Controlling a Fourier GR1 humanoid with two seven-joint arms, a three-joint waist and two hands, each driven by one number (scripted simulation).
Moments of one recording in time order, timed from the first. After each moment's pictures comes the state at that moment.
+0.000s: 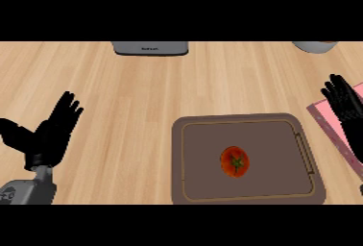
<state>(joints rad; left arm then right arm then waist) -0.11 0.34 -0.03 -1.41 0.41 0.15 0.11 -0.09 -0.51 -0.03 -1.56 -0.24 0.08 -0.11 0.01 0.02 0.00</state>
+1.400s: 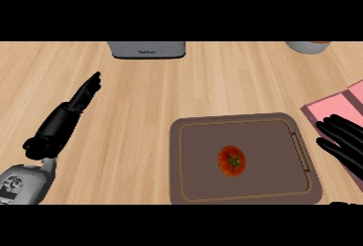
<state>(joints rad) -0.22 0.45 -0.20 -1.54 0.08 0.00 -0.08 0.16 -0.75 0.01 -2.11 0.47 0.13 -0.38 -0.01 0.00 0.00</state>
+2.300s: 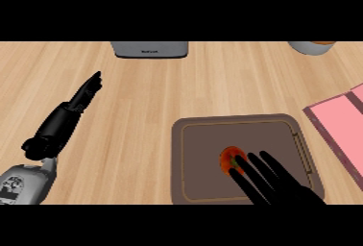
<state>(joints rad) -0.22 0.42 -0.17 -1.55 0.05 -0.04 -0.07 0.05 -0.58 0.61 -2.30 0.99 0.42 0.33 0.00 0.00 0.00</state>
